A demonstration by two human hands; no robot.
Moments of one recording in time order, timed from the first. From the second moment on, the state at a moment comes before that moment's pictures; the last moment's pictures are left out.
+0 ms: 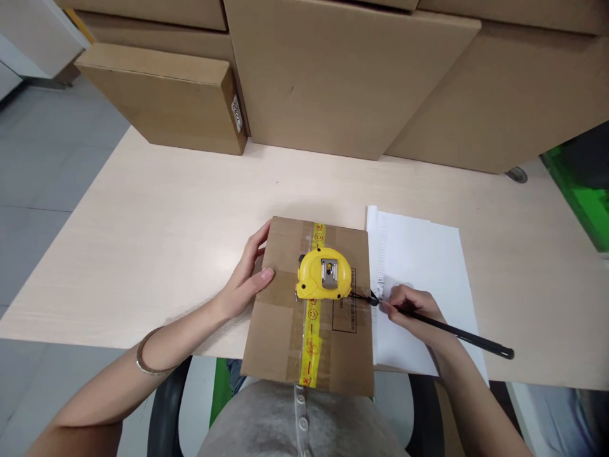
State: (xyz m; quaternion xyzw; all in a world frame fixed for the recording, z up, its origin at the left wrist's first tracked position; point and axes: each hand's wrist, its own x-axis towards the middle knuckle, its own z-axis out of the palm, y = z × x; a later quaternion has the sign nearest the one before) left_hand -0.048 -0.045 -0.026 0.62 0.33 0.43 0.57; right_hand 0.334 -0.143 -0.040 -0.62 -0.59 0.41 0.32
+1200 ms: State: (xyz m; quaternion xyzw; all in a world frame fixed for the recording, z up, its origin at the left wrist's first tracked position) left_hand -0.048 -0.047 -0.023 0.62 0.32 0.43 0.57; right_hand 0.333 -0.142 -0.038 -0.61 -0.60 0.41 0.30
